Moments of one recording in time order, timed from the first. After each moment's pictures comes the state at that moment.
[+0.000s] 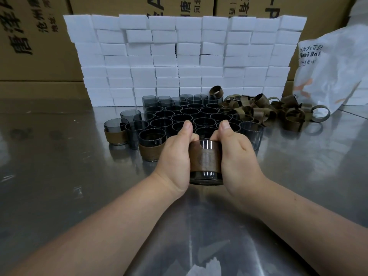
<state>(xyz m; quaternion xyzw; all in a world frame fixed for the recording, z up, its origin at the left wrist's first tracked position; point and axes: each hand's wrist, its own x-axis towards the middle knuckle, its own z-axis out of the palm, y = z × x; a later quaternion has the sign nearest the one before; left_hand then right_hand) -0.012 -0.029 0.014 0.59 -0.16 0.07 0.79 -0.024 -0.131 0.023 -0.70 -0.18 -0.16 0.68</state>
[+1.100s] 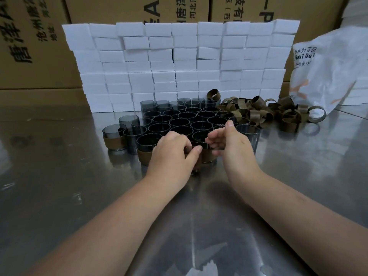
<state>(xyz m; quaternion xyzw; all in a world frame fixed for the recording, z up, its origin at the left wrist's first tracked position) -0.001 -0.017 0.013 0.90 -0.12 0.29 0.30 0.011 -0.144 0.016 -0.69 -0.05 -0.18 0.70</state>
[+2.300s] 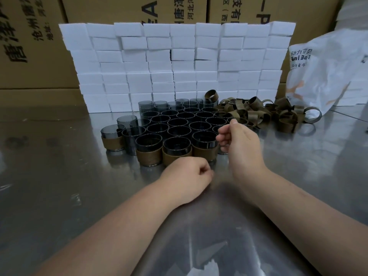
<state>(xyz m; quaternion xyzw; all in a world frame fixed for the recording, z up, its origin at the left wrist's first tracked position) -0.004 -0.028 -0.001 0.93 -0.19 0.09 0.28 0.018 -0.152 0.019 -0.65 -0.01 -0.24 0.72</state>
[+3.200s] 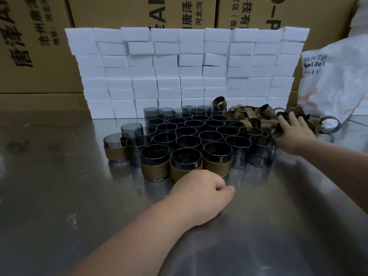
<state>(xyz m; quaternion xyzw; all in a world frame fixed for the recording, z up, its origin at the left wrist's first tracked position) 0.002 -0.028 0.001 0.93 -0.19 0.04 0.32 0.159 -0.314 0.018 -0.98 0.11 -0.14 0.08</state>
